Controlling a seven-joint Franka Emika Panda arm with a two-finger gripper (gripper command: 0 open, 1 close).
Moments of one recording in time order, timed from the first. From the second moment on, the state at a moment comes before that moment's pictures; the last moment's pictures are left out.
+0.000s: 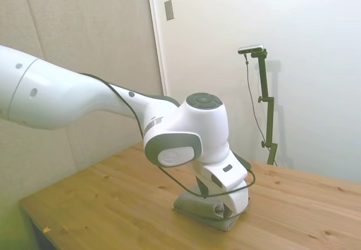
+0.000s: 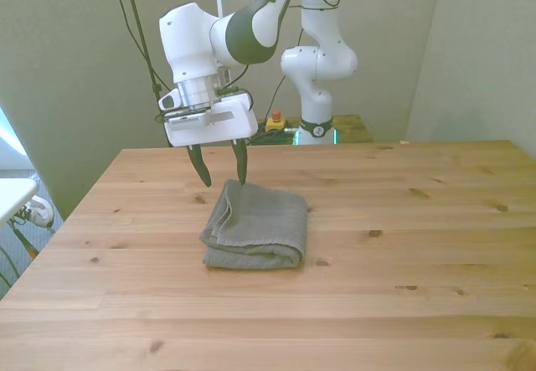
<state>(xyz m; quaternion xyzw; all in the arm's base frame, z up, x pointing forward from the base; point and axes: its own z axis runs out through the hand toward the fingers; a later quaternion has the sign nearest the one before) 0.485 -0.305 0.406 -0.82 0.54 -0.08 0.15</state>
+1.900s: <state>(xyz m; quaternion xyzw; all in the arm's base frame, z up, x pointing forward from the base) 0.492 -0.315 0.387 -0.82 0.54 -0.07 0.19</state>
